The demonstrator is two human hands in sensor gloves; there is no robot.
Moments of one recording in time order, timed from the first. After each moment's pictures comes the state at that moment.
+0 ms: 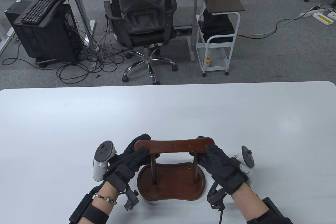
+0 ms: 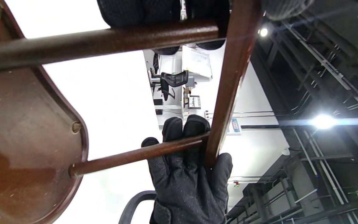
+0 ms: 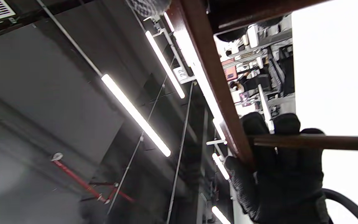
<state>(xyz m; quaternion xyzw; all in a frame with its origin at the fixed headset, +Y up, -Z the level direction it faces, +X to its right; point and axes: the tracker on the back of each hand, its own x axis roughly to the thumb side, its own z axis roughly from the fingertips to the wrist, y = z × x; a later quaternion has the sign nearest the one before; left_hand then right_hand) -0.191 -0.716 -0.338 -0.19 -0.22 0.68 0.68 0.156 -0.729 -0.319 0.17 0.13 0.55 0.81</state>
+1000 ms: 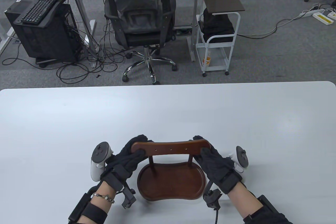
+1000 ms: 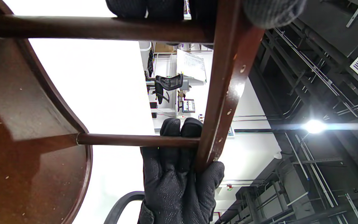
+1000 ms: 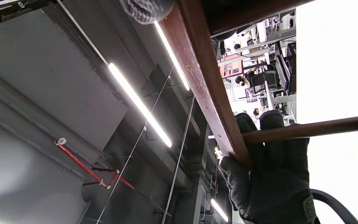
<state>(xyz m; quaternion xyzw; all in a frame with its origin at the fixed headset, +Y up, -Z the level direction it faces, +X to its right) -0.203 -0.733 -0.345 -0.19 -0.22 0.68 0.67 0.148 -0.750 -0.328 0.20 0.12 0.57 0.79</state>
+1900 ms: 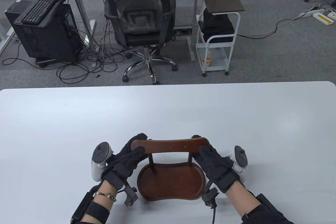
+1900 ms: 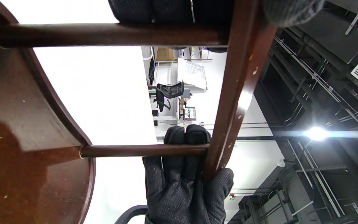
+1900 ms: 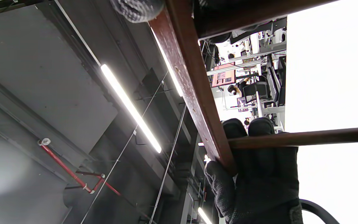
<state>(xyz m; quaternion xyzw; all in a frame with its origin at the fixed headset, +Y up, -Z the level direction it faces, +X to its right) -0.203 -0.737 -0.348 -0.17 -0.21 0.68 0.68 0.146 -0.749 -0.329 0.17 0.11 0.60 0.77</state>
